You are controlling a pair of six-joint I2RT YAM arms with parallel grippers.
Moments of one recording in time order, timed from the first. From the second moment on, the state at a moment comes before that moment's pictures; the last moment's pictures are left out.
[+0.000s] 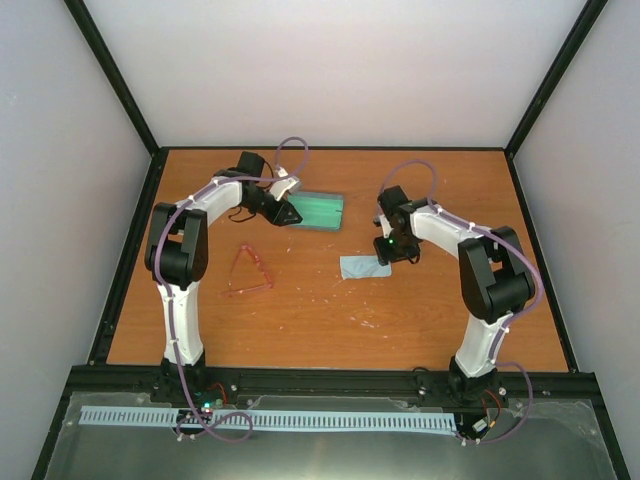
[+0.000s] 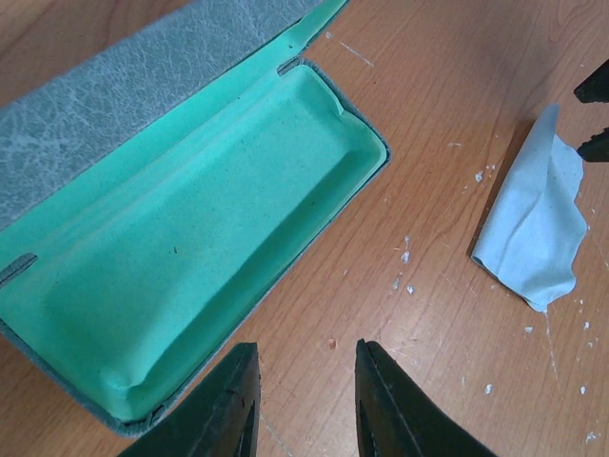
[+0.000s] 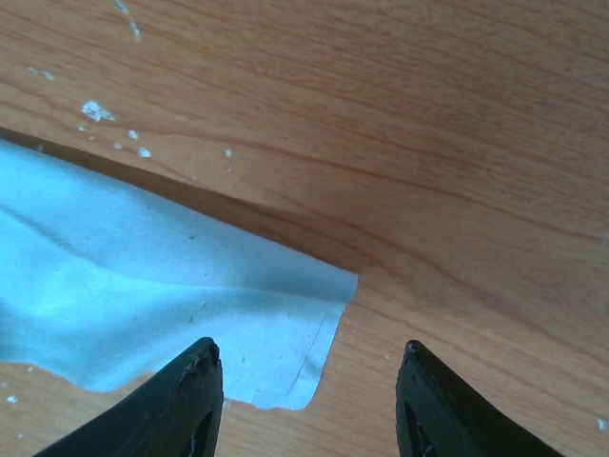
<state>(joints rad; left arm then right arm) -0.23 2.10 1.59 -0.67 0.70 0.44 0.39 1.82 1.22 -0.80 -0.06 0.07</state>
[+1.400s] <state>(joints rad) -0.48 2.25 1.71 -0.81 0.66 0.52 0.36 1.91 1.24 -0.70 -0.11 0.03</state>
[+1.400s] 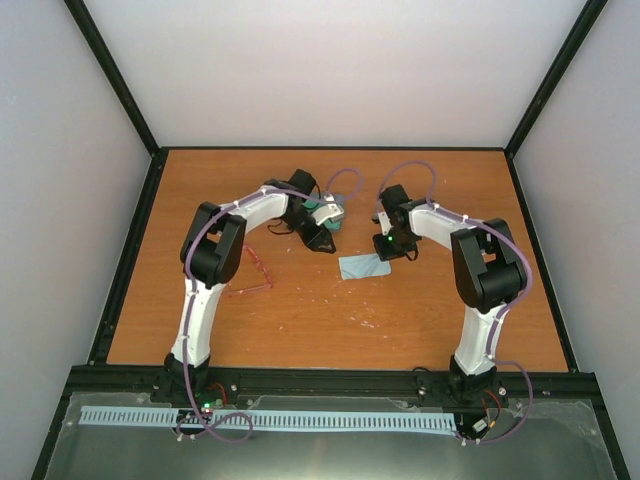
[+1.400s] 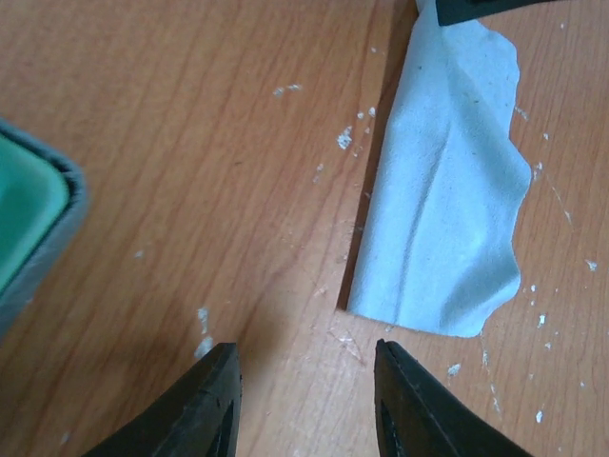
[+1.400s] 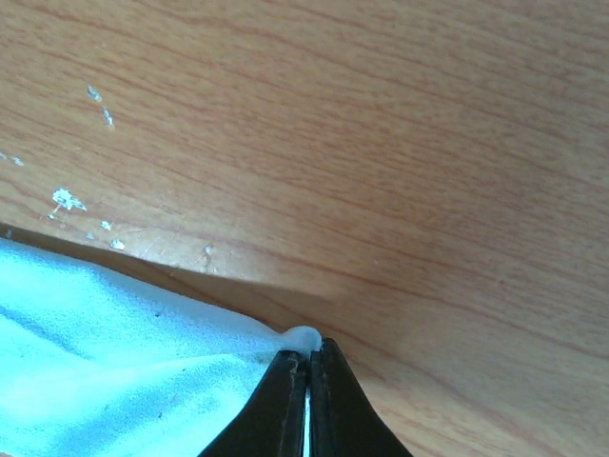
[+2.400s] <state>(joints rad) -0.60 2.27 1.70 -0.86 0.59 0.57 0.35 1.93 1.26 -0.69 -0.15 0.06</state>
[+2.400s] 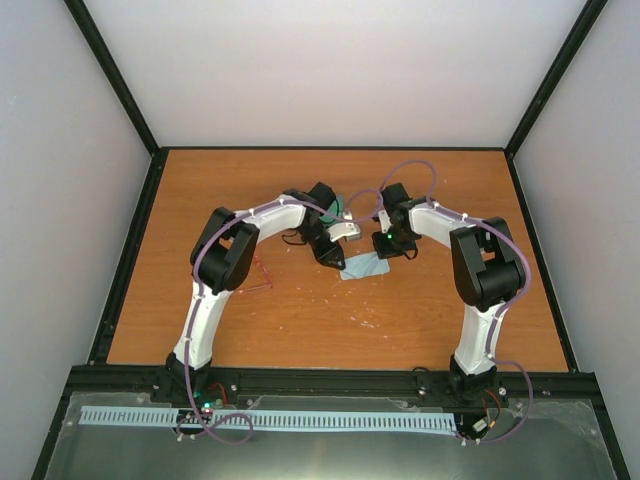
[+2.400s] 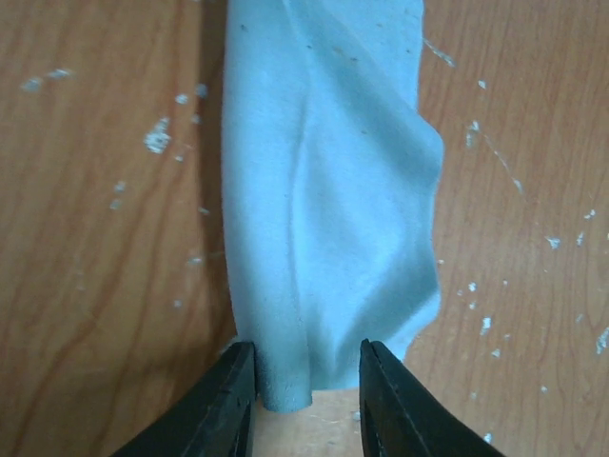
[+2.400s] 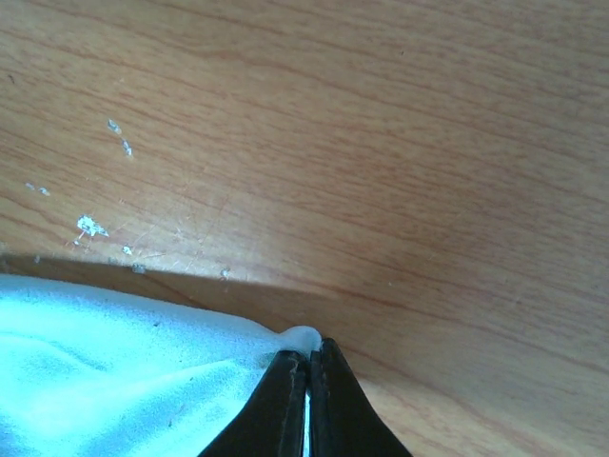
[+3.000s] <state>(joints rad) -0.62 2.23 1.62 -0.80 0.54 0.56 0.35 1.93 1.25 -0.68 -0.15 0.07</state>
